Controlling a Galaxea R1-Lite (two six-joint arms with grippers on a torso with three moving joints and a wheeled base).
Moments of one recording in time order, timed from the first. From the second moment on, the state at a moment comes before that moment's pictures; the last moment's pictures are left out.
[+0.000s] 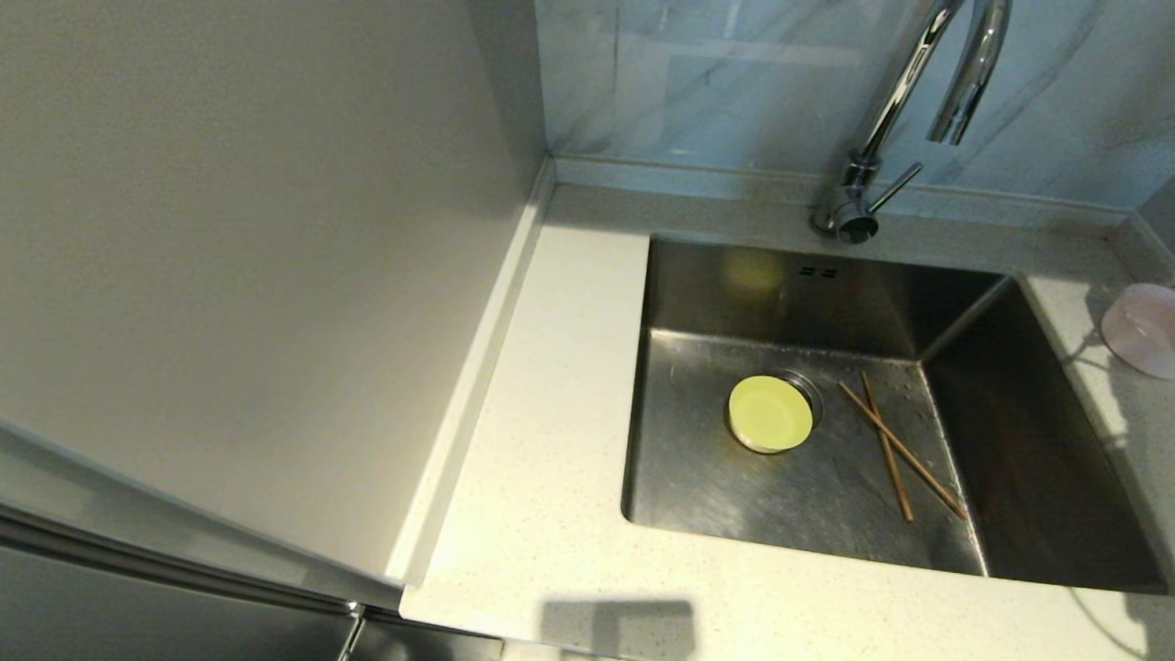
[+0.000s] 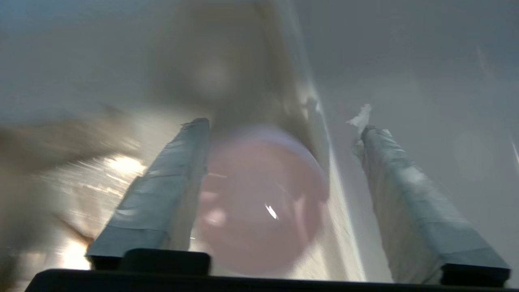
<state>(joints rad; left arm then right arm) 0.00 0.00 0.00 0.00 0.02 -0.03 -0.59 1.94 -1.93 0.25 0.08 -0.06</state>
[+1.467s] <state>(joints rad) 0.00 0.00 0.00 0.00 0.02 -0.03 -0.53 1.27 -1.33 0.73 0.47 -0.20</state>
